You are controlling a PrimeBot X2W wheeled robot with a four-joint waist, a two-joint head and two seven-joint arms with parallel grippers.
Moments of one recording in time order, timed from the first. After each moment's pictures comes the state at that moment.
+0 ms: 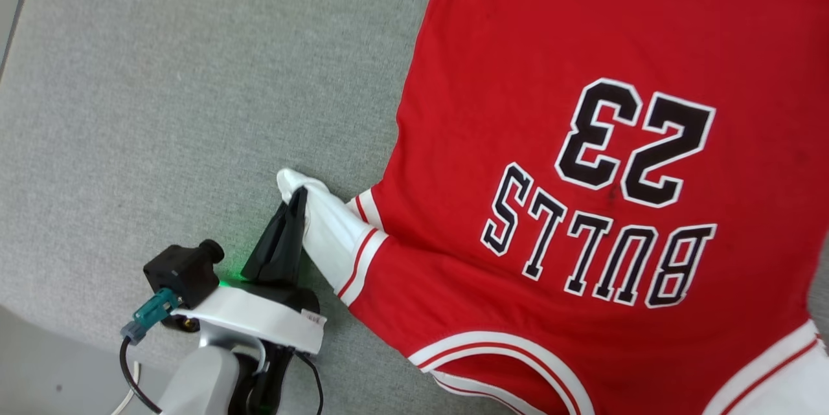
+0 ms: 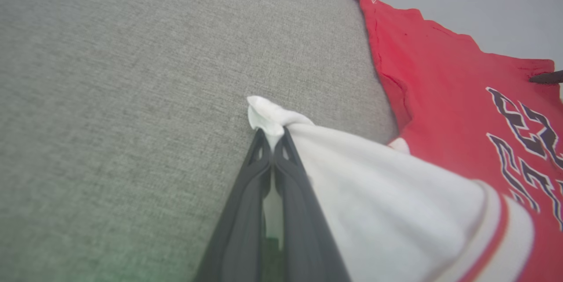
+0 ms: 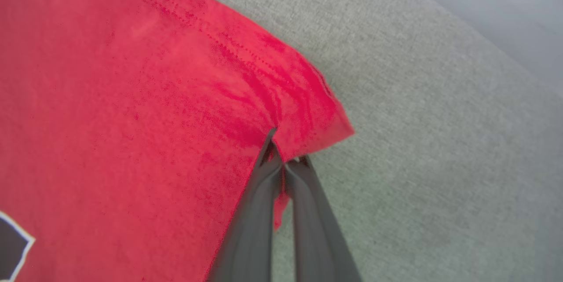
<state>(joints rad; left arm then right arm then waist) -0.22 0.20 -0.27 0.16 -0.60 -0.08 -0.27 -1.05 -0.66 0.33 0.40 0.53 0.13 0.97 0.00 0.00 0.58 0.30</state>
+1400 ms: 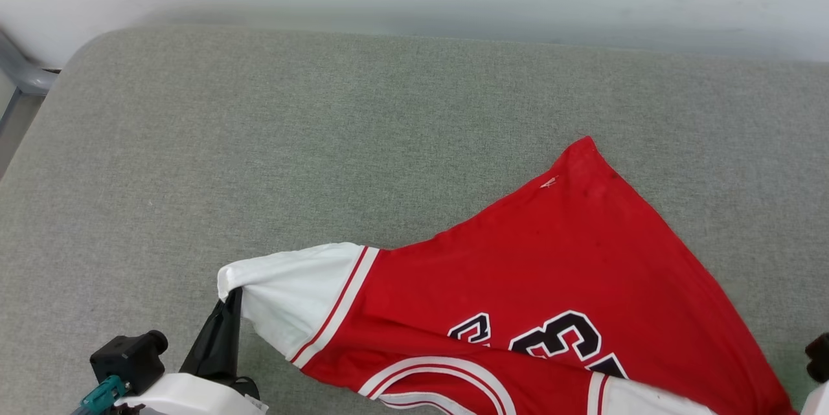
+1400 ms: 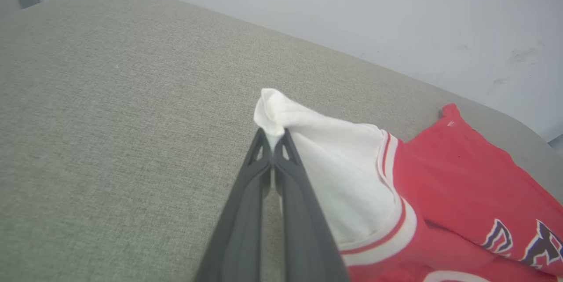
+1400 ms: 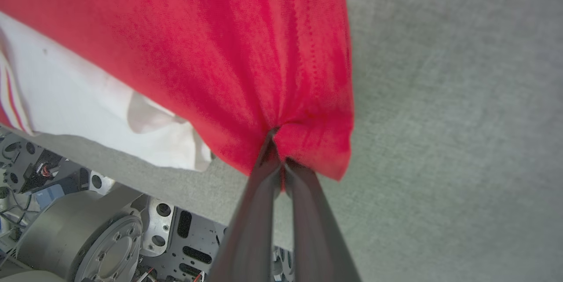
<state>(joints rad) 0.06 0.32 -0.21 0.02 -0.64 0.04 -0.19 0.10 -0.75 0.22 0.10 0.79 0.13 0.69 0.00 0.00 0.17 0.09</state>
